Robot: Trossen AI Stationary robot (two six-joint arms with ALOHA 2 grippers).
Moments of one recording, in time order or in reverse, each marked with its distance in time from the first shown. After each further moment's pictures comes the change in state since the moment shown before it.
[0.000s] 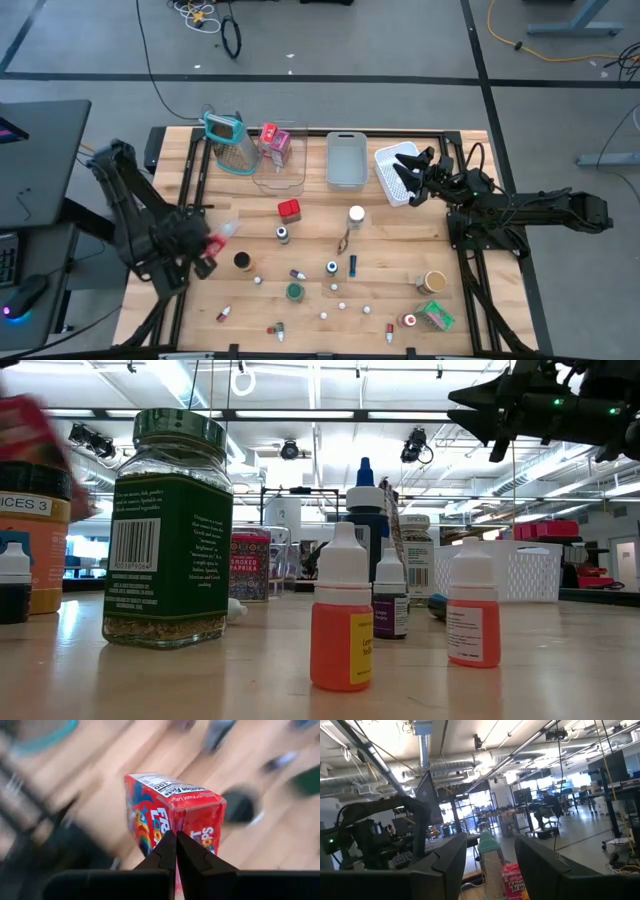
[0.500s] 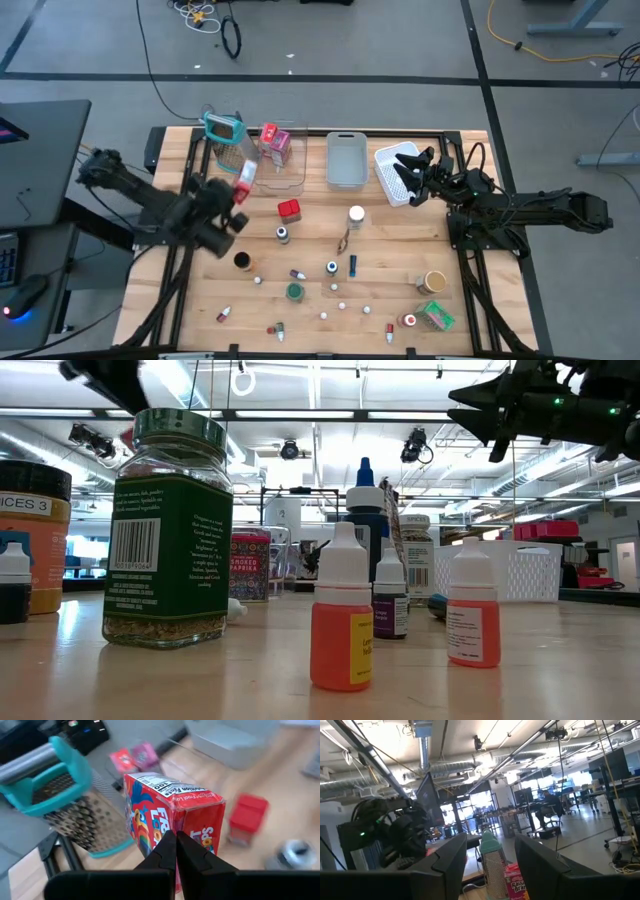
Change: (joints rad) left arm 0.527 -0.003 0.000 0.062 -0.387 0.466; right arm 0.000 0.000 0.000 0.004 -0.001 0.020
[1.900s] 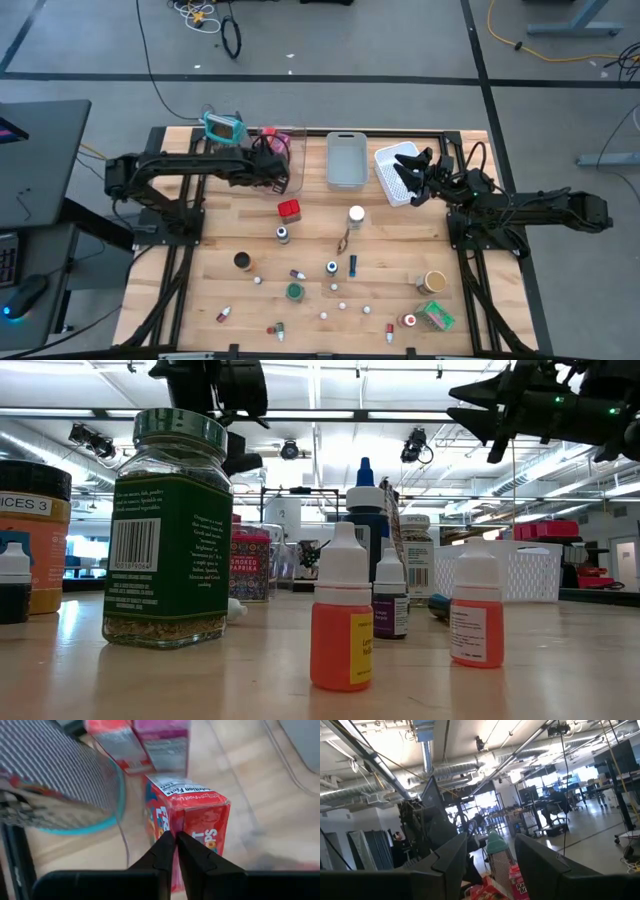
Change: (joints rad) left arm 0.727 0.296 -0.005 0.540 0.461 0.421; right arm 0.001 0.010 0.000 0.019 -0.011 0.056
